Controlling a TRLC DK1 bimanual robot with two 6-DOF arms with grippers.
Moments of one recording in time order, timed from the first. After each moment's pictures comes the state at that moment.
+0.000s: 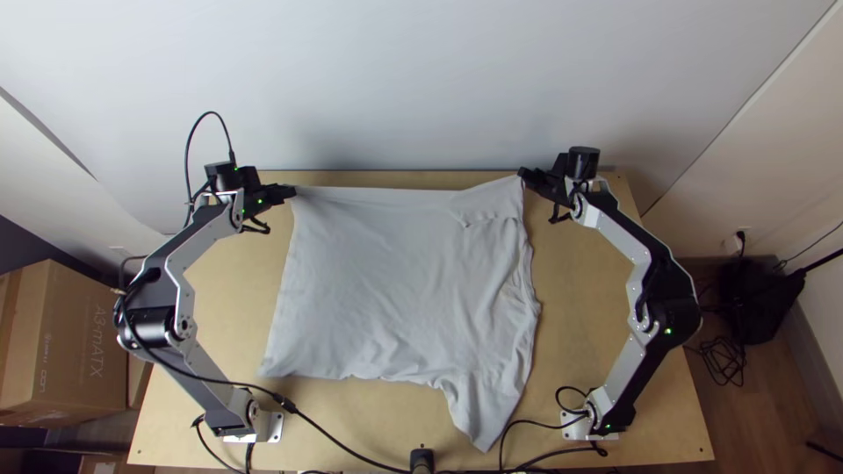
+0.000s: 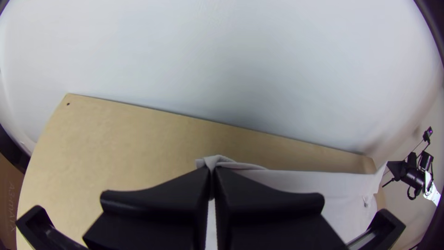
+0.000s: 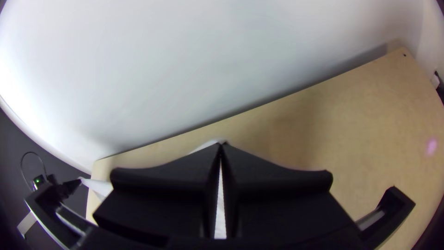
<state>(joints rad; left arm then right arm) 0.13 1.88 1.38 -0.06 0.27 -0.16 0.09 1.97 1.49 -0.07 -0.26 0.51</state>
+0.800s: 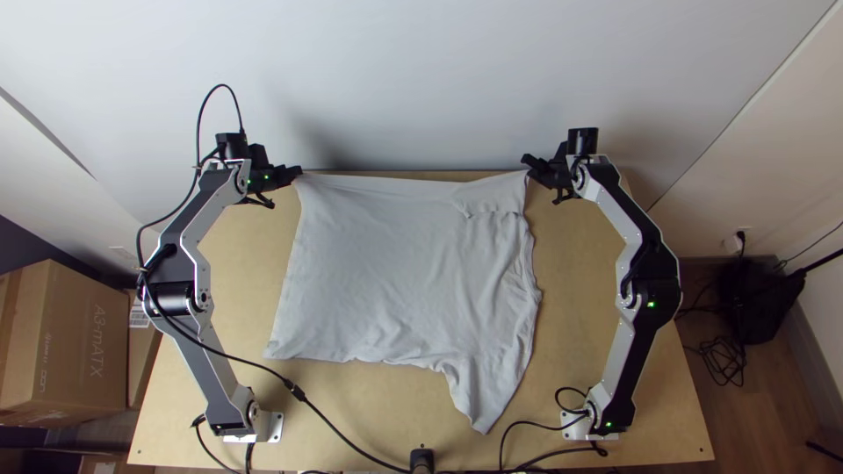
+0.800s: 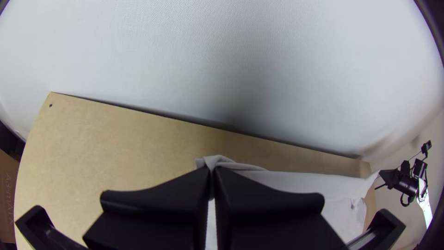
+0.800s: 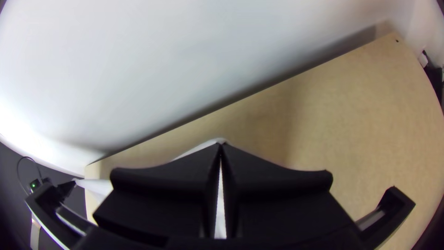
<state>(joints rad) 0.11 2.07 1.78 -0.39 0.27 -0.19 0.06 2.12 1.82 -0.43 -0.25 0.52</state>
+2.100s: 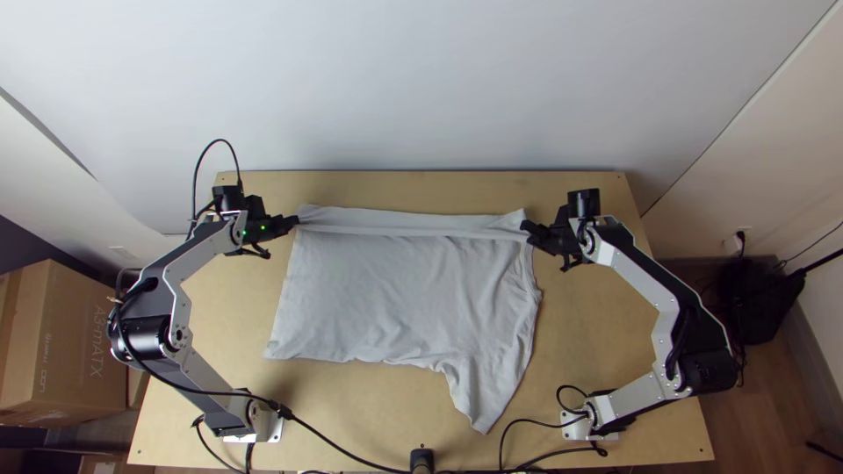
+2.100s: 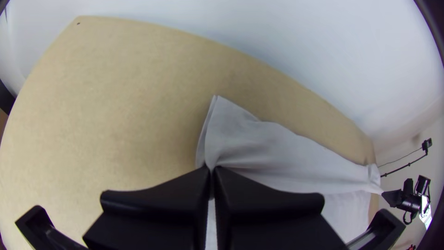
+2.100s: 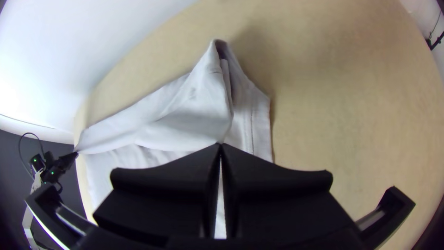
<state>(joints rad) 0.14 1.80 1.20 -0.22 0.30 -0.19 0.12 1.64 1.11 -0.43 -0.25 0.52</state>
